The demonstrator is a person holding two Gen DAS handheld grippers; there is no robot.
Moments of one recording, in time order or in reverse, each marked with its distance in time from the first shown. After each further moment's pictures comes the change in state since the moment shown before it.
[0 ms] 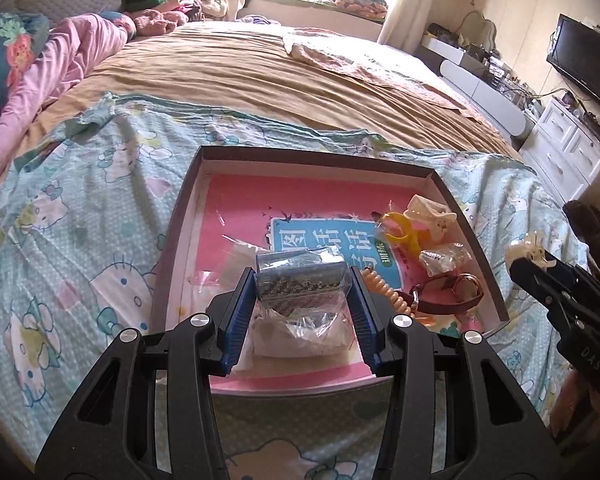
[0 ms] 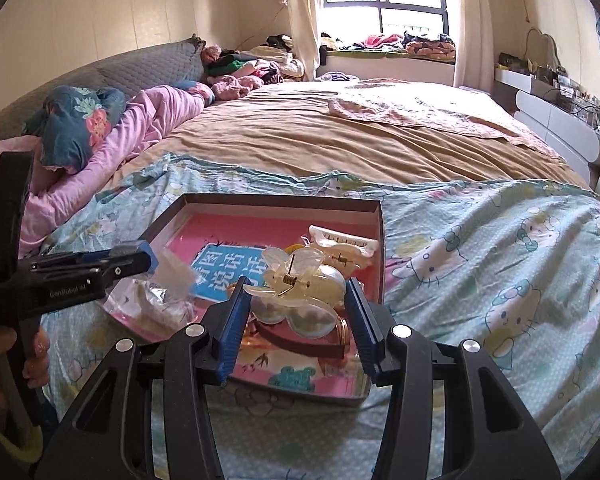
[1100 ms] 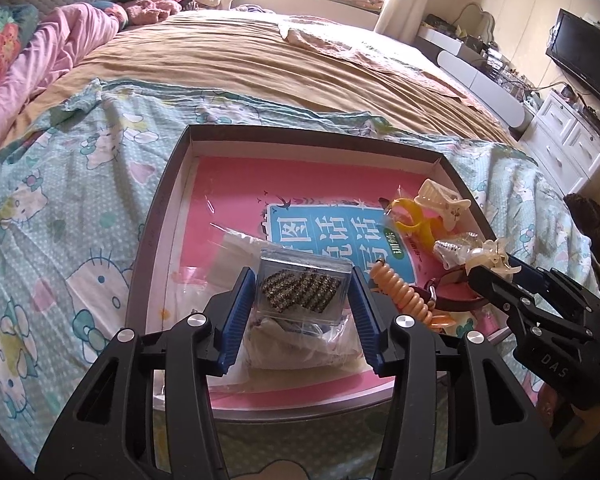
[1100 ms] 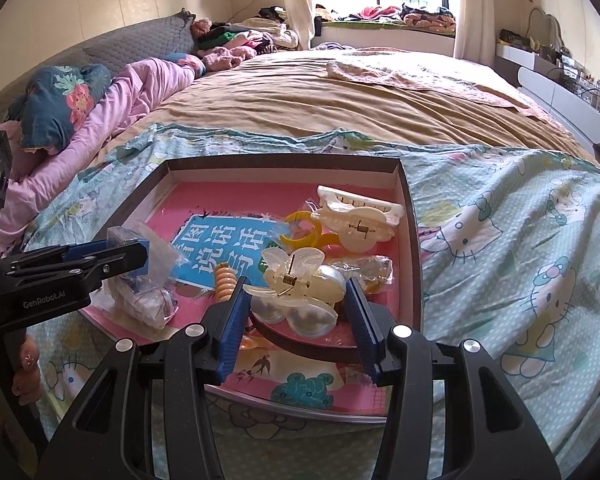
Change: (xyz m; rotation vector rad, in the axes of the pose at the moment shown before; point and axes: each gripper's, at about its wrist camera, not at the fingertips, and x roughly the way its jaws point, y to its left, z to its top) left arm 0.026 0.007 -0.004 0.007 0.036 -0.022; right arm 0.055 0.006 -0.013 0.020 0.106 -0.017
